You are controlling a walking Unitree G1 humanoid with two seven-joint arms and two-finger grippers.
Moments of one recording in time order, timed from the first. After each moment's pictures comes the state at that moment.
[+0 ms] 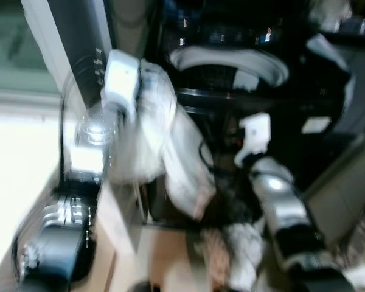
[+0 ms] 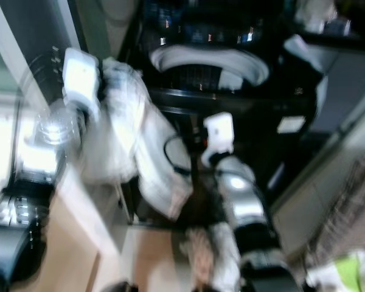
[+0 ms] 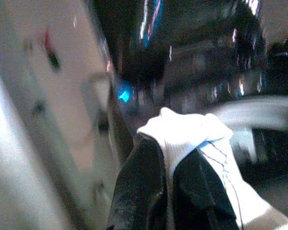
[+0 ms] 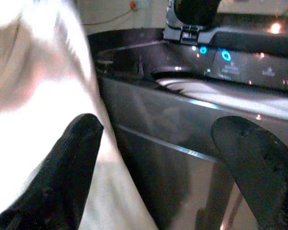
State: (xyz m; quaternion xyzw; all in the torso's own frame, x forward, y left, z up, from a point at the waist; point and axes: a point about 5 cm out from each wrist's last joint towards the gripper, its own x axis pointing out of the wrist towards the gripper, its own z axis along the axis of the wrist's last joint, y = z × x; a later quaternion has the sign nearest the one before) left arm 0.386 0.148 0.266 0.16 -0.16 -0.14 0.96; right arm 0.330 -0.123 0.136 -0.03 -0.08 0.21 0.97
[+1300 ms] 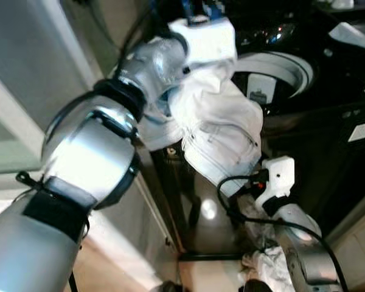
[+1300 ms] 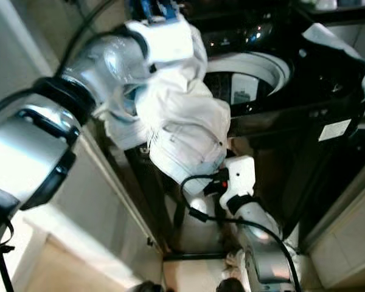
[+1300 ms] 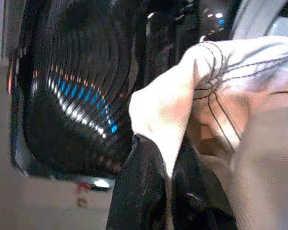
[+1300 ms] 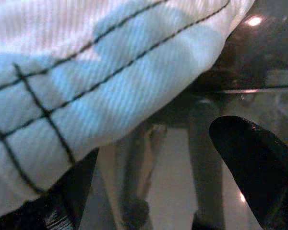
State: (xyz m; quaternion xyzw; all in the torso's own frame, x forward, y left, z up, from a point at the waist) left arm 0.416 0.042 0.310 0.61 -0.18 -0.19 0.75; right arm 0.256 -0.141 0.099 0.00 0.00 0.18 0.98
